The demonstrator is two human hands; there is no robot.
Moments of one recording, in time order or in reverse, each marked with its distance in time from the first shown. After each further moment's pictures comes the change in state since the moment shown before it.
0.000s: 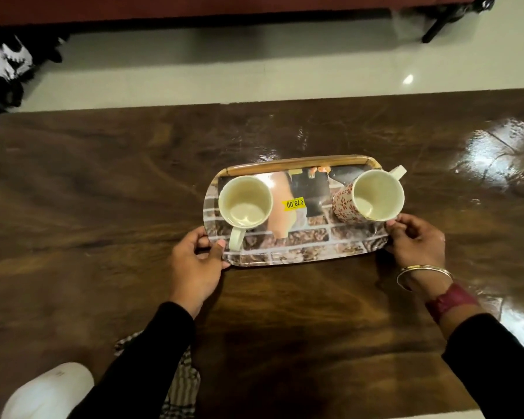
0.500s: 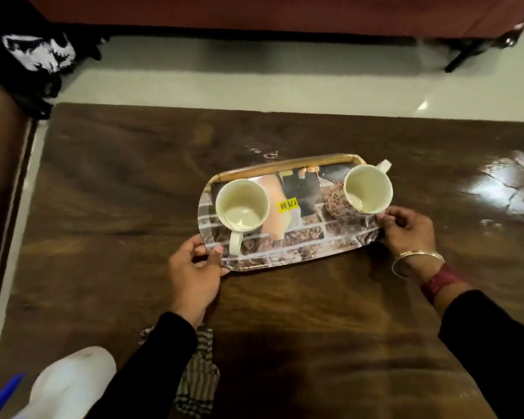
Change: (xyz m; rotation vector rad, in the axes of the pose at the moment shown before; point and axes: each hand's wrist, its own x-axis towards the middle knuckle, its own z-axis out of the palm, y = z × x) left_hand -0.006 -0.002 -0.046 -0.123 0.140 0.004; right_hand 0.006 -0.039 0.060 -0.072 -0.144 -0.036
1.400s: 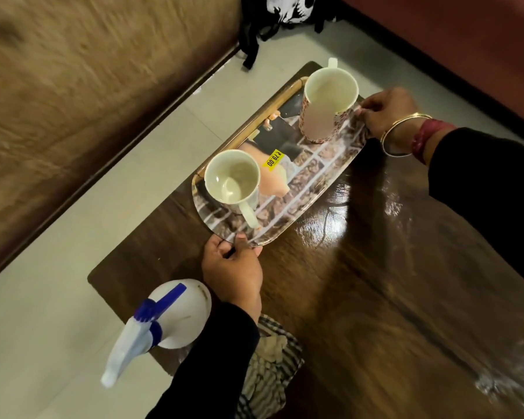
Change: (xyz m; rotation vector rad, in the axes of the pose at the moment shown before) left_hand 0.043 -0.015 -0.122 -0.689 0.876 -0.248; right_hand -0.020 -0.270 0.446 -0.747 -0.639 -0.845
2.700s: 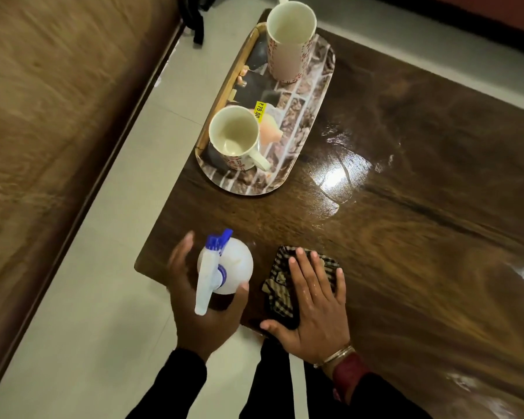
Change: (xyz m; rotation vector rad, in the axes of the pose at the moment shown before) left_hand 0.051 0.011 -0.205 0.712 -0.512 0.919; right_hand -0.465 -0.050 0.183 -0.208 0.091 -0.129
